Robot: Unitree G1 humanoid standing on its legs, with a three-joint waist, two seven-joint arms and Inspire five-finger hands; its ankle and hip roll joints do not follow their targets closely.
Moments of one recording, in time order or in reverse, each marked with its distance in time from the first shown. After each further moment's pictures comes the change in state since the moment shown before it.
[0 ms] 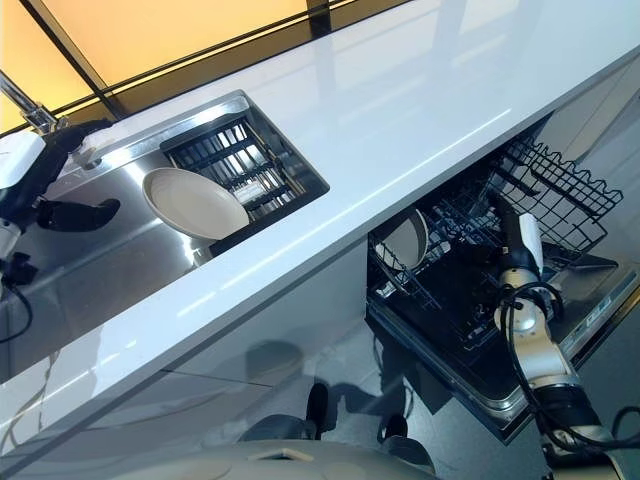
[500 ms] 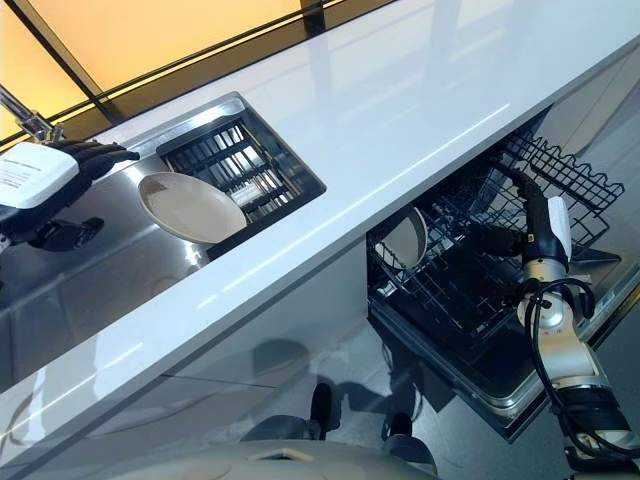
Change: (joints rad) left arm 0.101 0.150 0.040 0.016 0.292 -0.184 0.090; right arm 0.005 -0.072 -0.026 -0.036 0.022 -0.023 -0.001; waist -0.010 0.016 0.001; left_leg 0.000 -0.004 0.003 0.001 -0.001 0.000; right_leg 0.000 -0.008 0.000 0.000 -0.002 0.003
